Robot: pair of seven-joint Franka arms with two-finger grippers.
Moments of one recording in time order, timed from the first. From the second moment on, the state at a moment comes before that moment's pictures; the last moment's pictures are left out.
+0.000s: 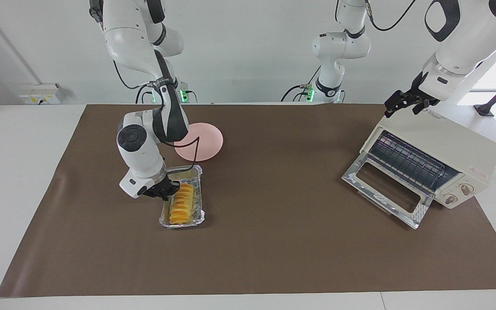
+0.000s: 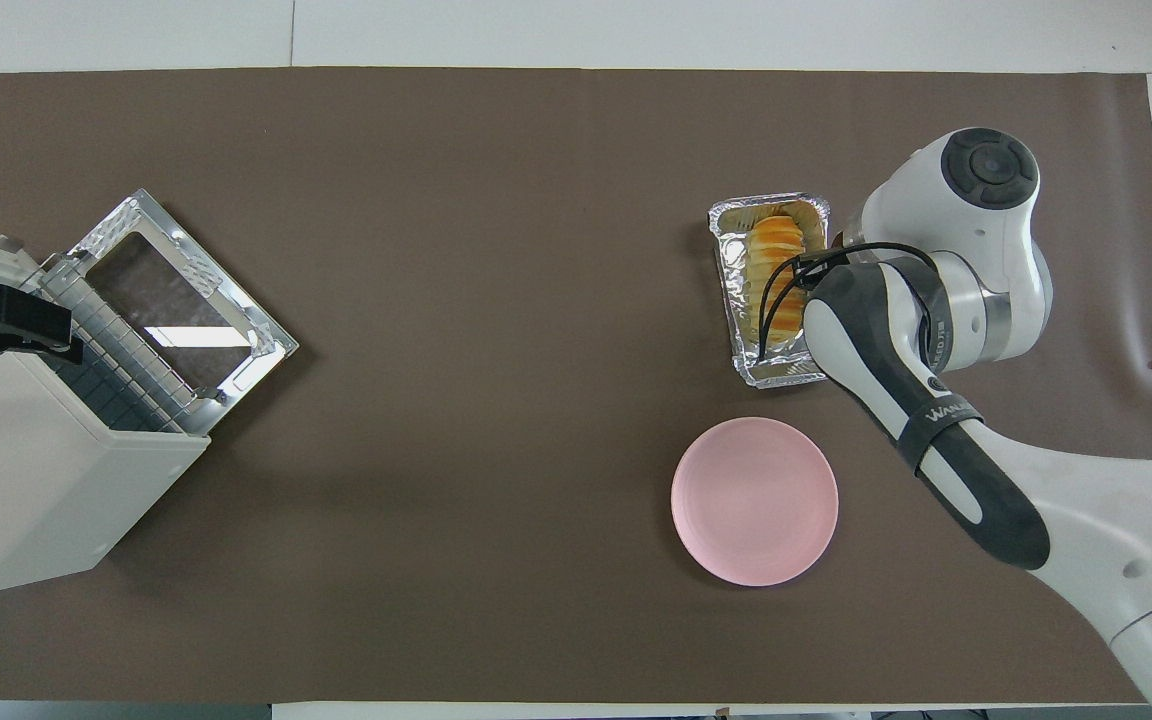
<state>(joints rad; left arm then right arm) -0.09 -0.02 0.07 -1.63 -0.02 1.45 -0.08 0.11 0.41 0.04 -1.80 -0.03 2.19 0.07</state>
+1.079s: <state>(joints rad) -0.09 -0.02 0.07 -1.63 -0.02 1.45 -0.08 0.42 0.41 0.06 -1.48 0.15 1.92 0.48</state>
